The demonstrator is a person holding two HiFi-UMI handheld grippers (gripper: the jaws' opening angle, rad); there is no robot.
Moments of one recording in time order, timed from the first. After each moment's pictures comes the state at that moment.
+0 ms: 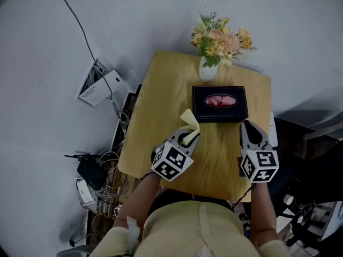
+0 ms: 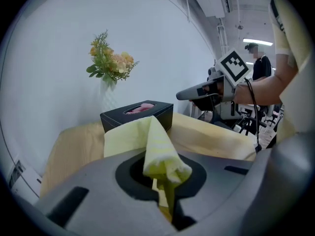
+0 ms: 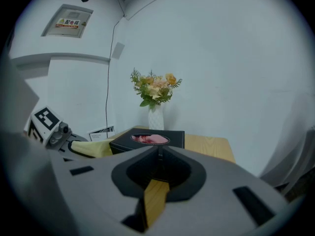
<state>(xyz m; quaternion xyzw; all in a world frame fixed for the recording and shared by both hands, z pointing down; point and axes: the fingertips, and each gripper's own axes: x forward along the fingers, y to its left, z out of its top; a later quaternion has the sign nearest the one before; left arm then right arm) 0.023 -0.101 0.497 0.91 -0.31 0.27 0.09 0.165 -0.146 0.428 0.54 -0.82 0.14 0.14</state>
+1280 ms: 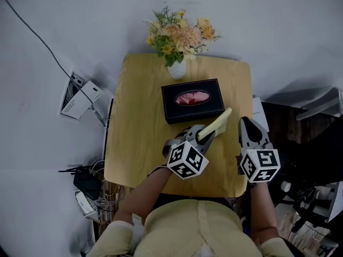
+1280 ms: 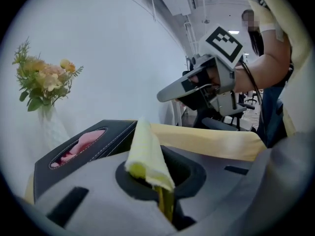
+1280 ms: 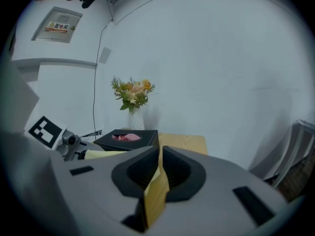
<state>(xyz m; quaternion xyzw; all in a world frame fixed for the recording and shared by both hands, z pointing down) 0.164 -0.110 0.503 0.94 -0.20 0.28 -0.02 0.244 -0.138 0.427 0.59 -0.78 0.16 0.12</state>
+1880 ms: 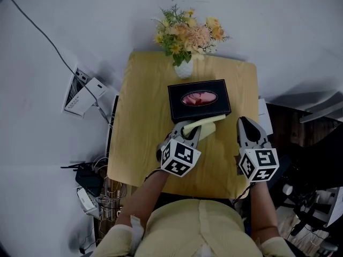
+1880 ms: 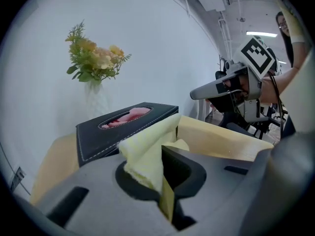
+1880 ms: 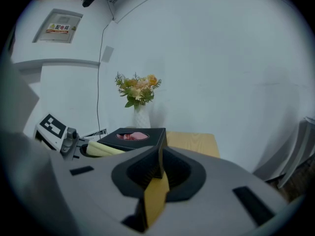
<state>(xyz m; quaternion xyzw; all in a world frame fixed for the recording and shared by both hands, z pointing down) 0.091 -0.145 0.511 0.89 -0.35 0.28 0.07 0.221 -0.148 0.438 0.57 -0.79 0.17 0.12</state>
